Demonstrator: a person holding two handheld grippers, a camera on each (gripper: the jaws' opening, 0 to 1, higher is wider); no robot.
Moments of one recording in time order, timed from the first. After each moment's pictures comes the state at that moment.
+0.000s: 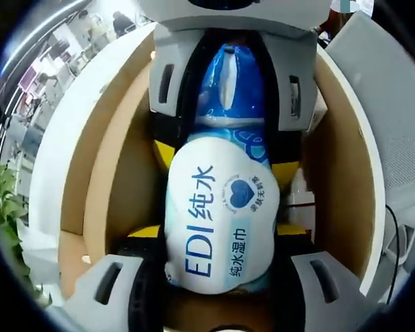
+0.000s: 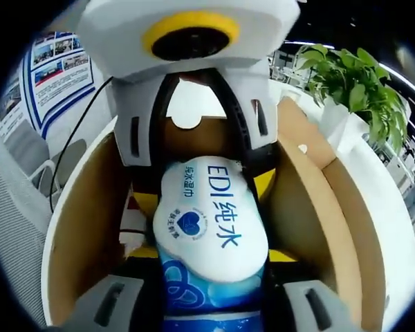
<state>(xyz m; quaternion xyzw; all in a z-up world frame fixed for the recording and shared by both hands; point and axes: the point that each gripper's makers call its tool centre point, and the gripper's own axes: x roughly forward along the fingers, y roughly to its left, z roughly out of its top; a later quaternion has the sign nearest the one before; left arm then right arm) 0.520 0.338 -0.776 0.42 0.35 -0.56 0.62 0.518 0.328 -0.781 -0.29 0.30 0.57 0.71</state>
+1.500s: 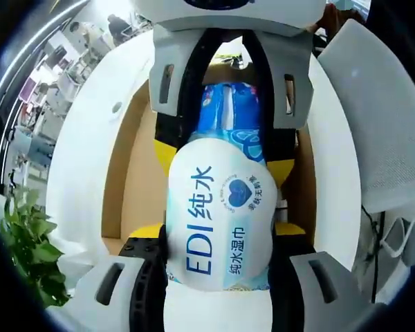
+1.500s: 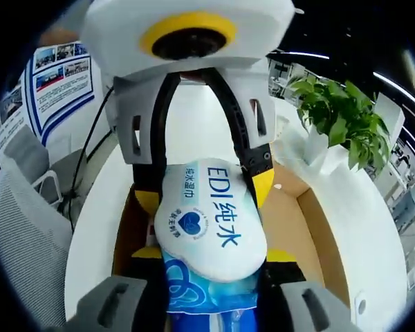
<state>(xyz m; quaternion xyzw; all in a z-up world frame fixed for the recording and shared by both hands) 0.516 0.329 -0.691 0.46 0.35 -0.55 0.61 0.515 0.319 -0.695 -0.28 0.27 0.56 0.73</state>
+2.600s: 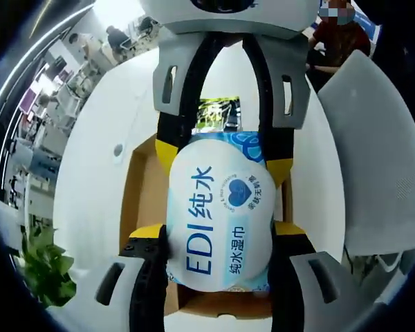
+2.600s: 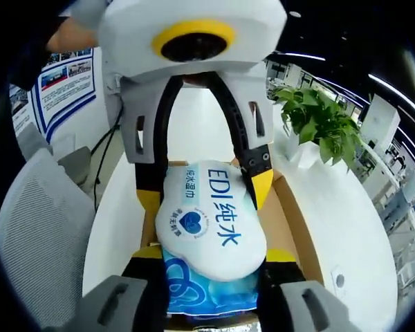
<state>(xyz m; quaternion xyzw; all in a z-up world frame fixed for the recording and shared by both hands) 0.495 0.229 -0.638 0.45 0.32 -0.56 0.62 0.494 0.218 -0.641 -0.29 0.27 0.55 0.73</state>
